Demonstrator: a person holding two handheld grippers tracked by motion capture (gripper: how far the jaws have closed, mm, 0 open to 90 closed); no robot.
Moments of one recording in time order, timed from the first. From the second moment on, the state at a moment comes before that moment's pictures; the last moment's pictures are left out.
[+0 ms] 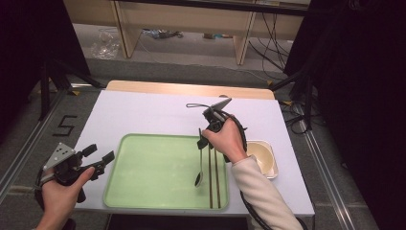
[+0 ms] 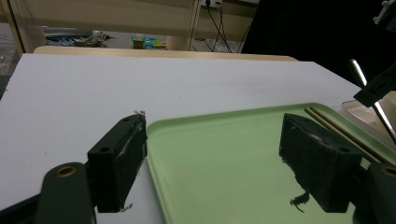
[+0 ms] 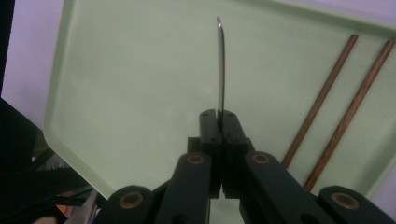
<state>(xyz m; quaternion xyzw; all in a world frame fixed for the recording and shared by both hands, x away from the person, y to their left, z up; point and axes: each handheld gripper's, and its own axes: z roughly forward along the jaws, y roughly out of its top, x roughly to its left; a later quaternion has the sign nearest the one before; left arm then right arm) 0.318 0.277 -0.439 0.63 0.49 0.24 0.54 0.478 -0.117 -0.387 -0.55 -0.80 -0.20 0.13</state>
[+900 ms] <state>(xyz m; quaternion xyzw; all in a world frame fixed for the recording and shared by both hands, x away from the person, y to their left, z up) 0.318 0.277 -0.439 0.64 0.49 0.24 0.54 0.480 -0.104 -0.414 -0.56 -0.79 -0.17 0.15</state>
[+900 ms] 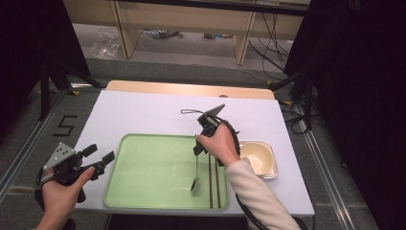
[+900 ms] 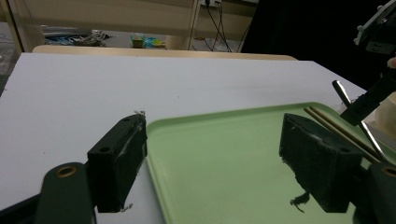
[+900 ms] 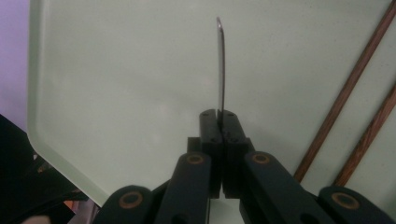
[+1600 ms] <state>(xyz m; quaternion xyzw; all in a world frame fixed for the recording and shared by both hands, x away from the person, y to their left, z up) 0.318 0.277 -0.439 0.64 0.49 0.24 0.54 0.481 -0.095 -0.443 -0.60 -0.77 -0.15 0.14</state>
